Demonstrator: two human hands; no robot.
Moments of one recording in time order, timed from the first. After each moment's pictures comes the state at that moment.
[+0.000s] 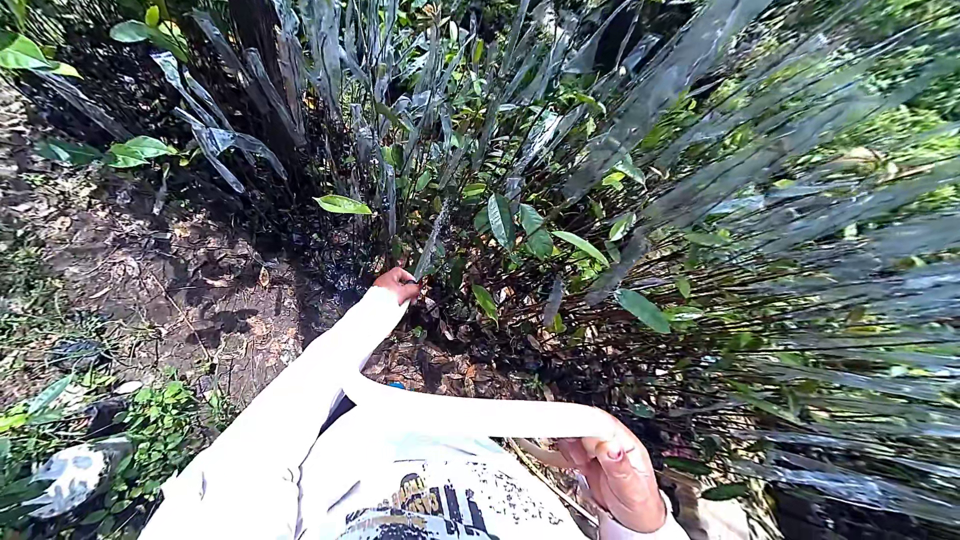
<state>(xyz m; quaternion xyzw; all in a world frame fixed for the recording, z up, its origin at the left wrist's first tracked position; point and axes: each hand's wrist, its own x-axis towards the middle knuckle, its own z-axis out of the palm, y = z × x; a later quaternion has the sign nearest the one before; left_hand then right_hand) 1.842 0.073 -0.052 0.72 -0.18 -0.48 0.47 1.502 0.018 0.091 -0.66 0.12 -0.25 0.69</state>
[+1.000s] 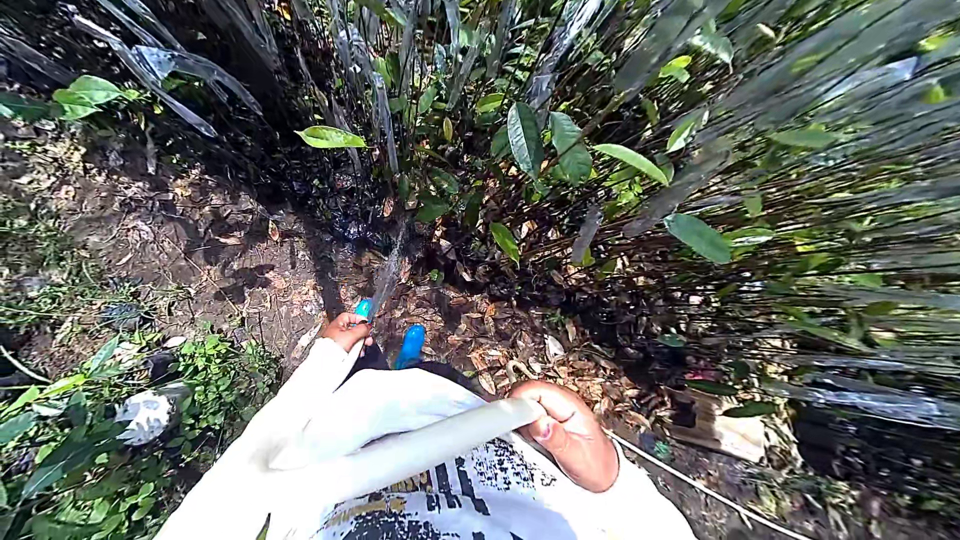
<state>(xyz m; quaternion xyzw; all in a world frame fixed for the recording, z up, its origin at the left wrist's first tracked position) 1.784 0.229 -0.092 0.71 0.04 -0.54 0.44 1.526 0.056 0.061 -0.67 0.09 -0.13 0.73</state>
